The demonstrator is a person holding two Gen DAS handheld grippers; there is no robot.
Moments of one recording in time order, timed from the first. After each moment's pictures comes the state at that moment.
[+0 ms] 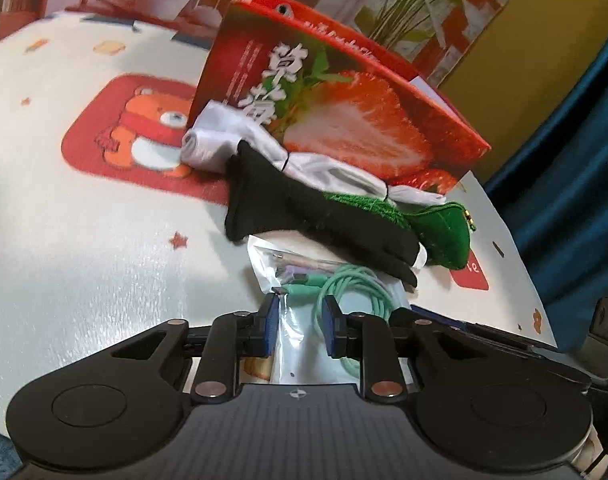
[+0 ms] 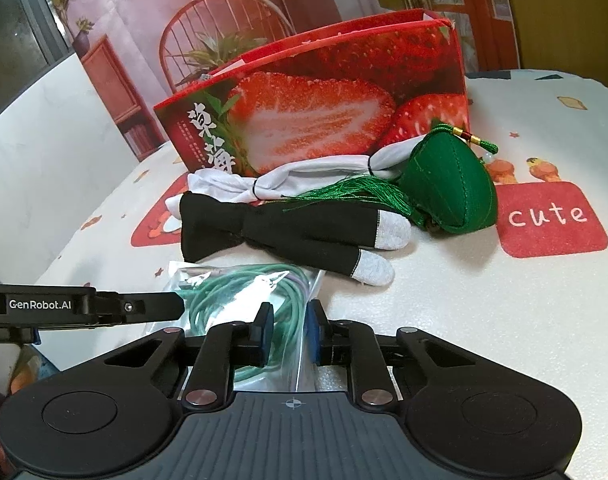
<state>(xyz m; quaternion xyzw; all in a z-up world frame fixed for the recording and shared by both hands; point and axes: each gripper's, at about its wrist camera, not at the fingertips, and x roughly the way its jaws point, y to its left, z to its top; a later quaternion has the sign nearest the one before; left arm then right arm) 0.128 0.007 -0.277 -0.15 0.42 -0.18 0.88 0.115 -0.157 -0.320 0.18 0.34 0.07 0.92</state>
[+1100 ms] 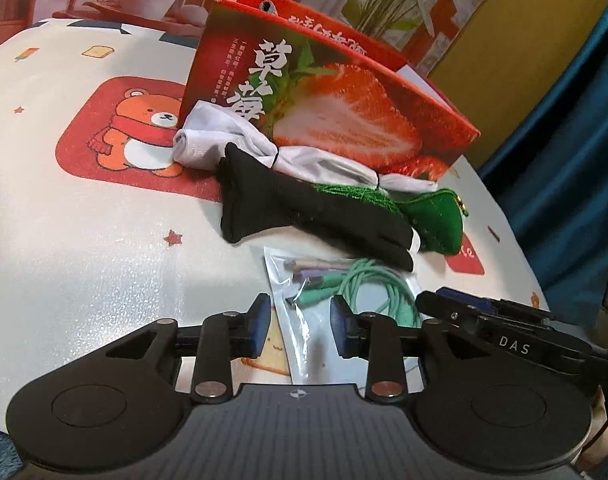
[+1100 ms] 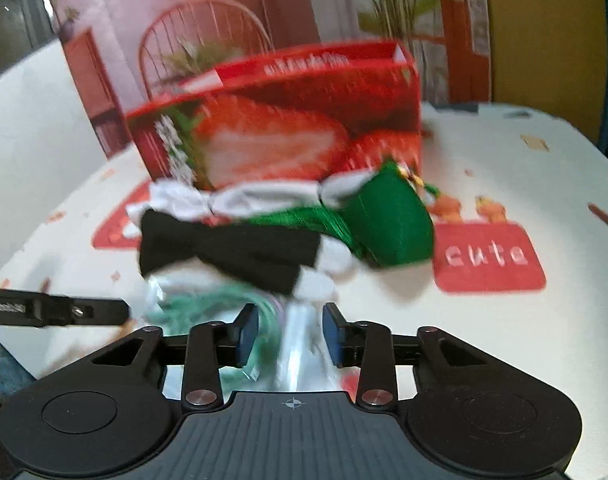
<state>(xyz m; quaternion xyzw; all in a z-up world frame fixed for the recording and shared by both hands) 0.127 0.007 -0.274 -0.14 0.44 -0.19 0.87 0.108 -0.173 -0.307 0.13 0.35 0.01 0.93</state>
